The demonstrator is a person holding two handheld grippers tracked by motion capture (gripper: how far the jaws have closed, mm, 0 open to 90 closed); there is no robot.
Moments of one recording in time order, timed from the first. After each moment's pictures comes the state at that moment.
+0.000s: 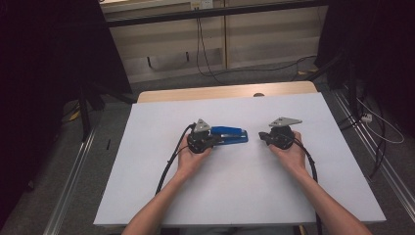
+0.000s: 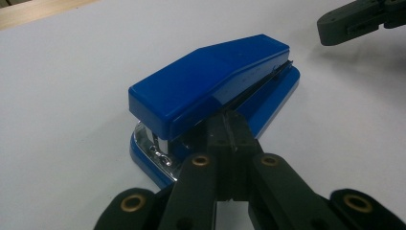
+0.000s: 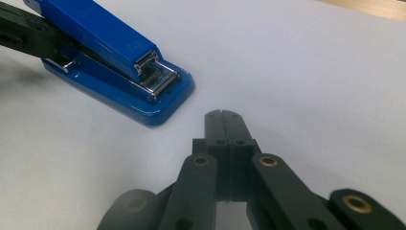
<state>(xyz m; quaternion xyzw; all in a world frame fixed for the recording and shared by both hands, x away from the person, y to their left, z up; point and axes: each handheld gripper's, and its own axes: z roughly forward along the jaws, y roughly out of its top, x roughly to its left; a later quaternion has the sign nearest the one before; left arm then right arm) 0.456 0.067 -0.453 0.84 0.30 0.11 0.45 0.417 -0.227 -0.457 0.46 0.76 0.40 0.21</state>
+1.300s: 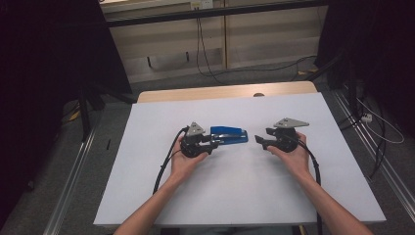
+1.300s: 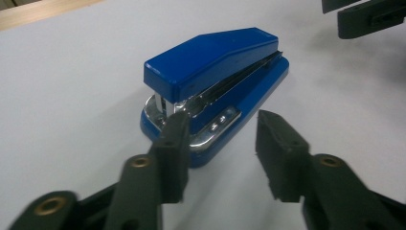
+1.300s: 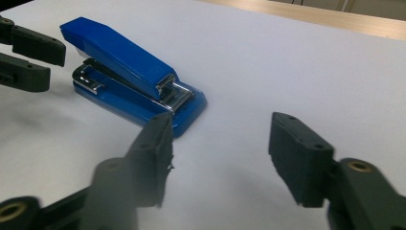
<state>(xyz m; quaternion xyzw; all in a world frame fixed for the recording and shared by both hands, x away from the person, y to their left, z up) 0.440 0.088 -0.446 0.83 0.30 0.12 0.45 0.405 -0.231 -0.449 0.46 0.74 0.45 0.21</state>
